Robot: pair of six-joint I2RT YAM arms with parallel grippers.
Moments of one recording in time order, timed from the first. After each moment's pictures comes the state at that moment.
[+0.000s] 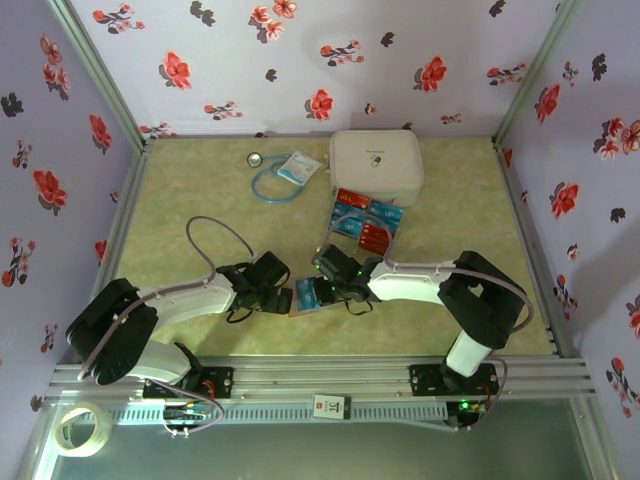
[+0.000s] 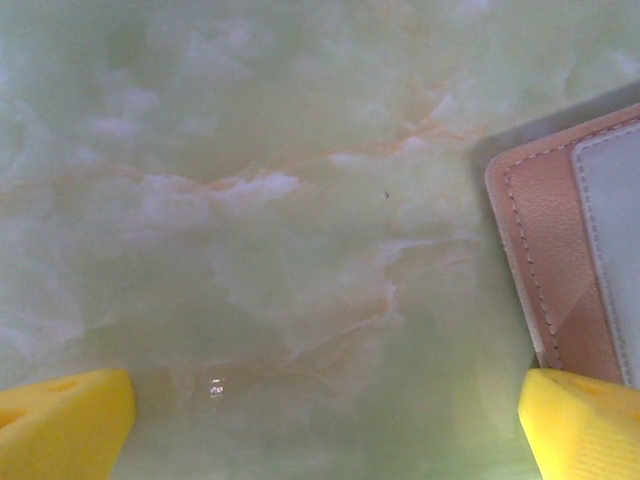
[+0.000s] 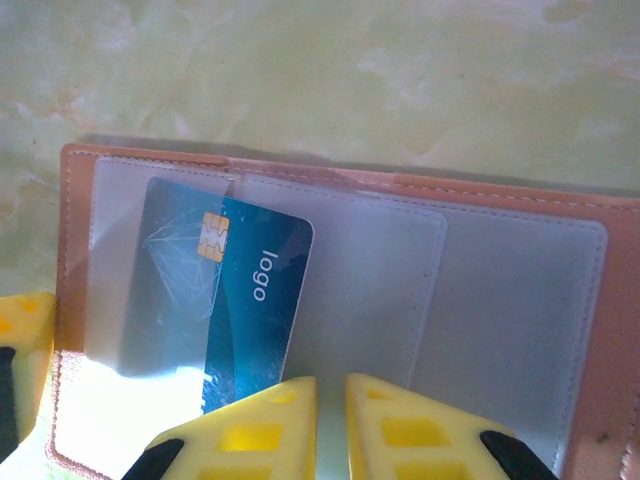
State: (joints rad) left arm -0.84 1.40 0.63 -0.49 -0.21 -0.62; right arm 0.97 1.67 0.85 -0.24 -0.03 0.64
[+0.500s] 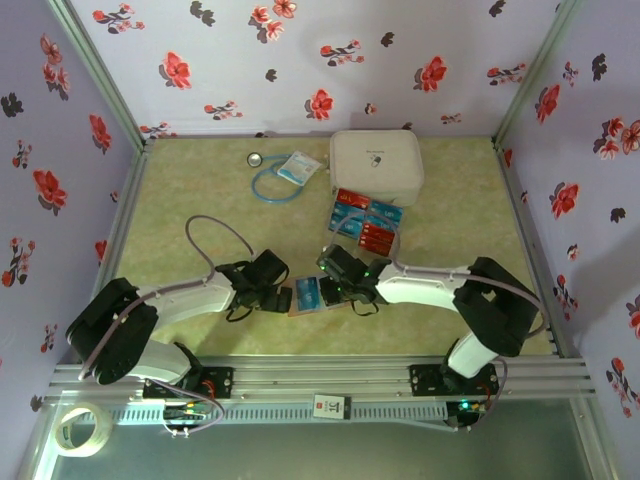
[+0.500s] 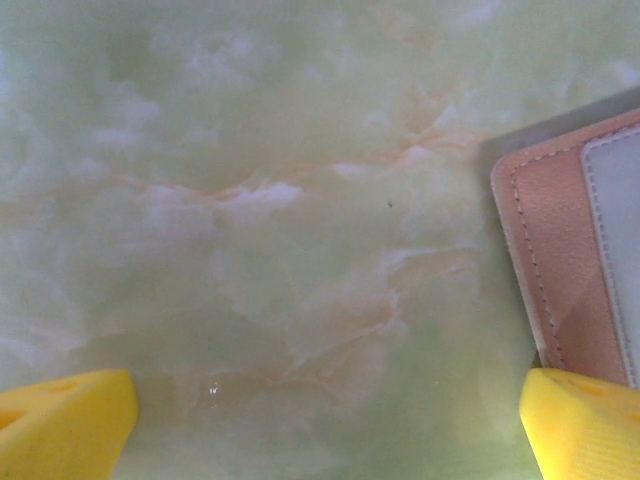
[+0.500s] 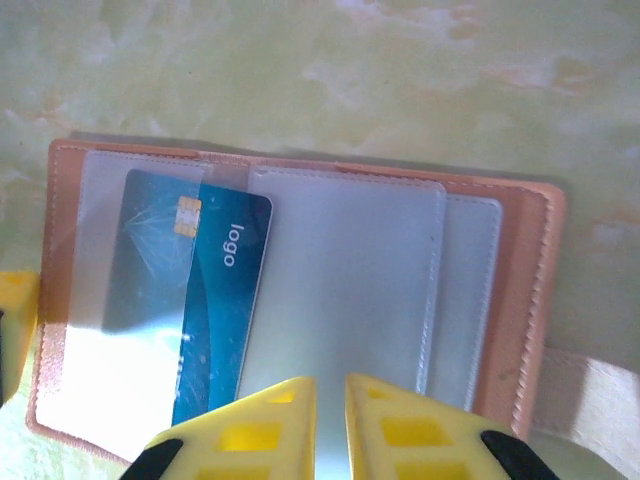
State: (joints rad) left arm -0.81 1.40 0.64 -0.49 -0.20 -0.59; right arm 0.97 1.57 0.82 -0.30 0.04 0.64
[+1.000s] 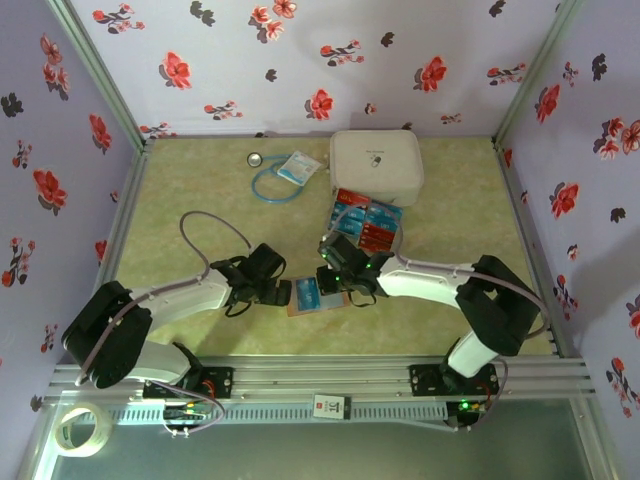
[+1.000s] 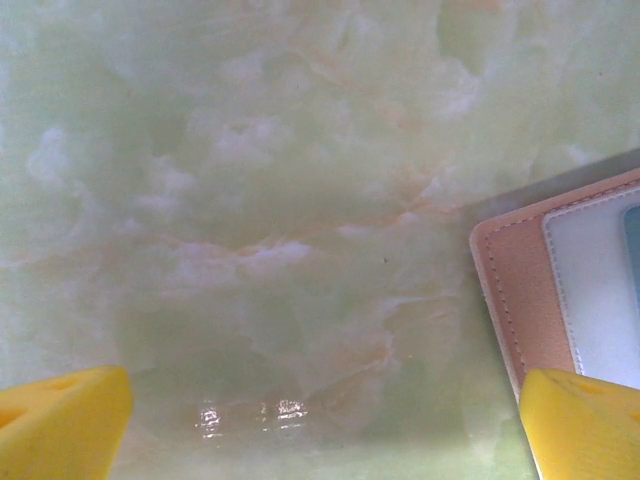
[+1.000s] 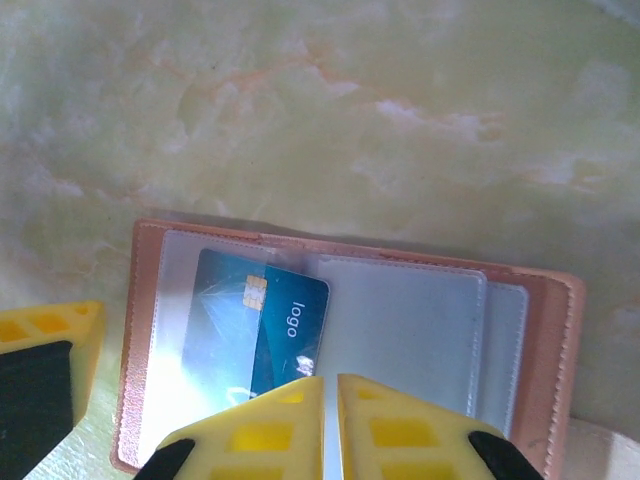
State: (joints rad) left arm -0.78 1.37 0.66 -0.49 -0.20 -0.57; right arm 0.92 1.60 0.87 -0.25 -0.03 0.64
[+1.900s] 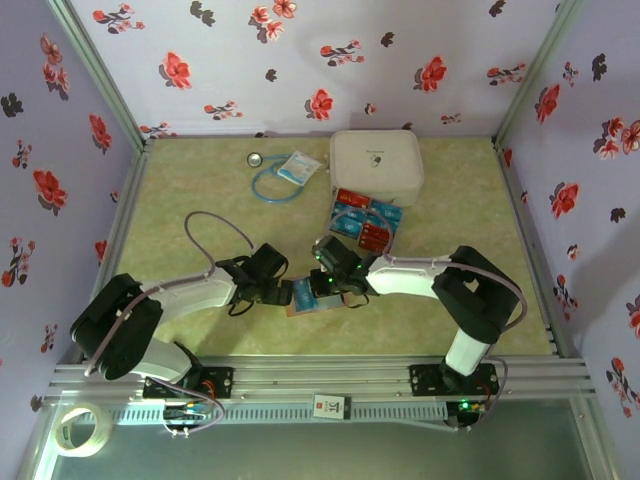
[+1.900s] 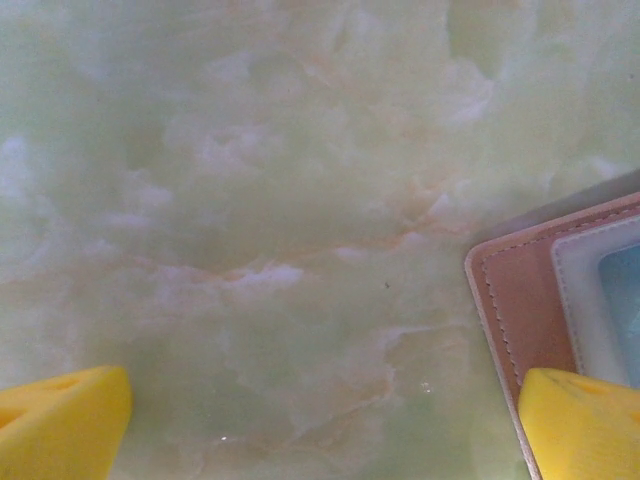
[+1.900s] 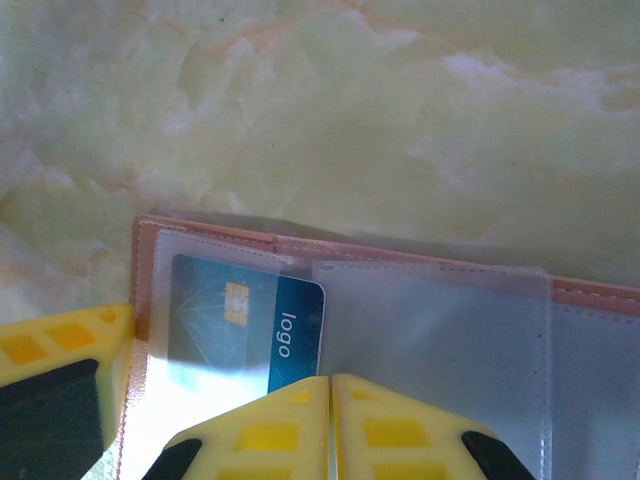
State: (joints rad) left arm -0.78 1.43 0.66 -0.44 -0.20 -0.57; right arm 0.92 1.71 0.88 -0.16 -0.11 0.67
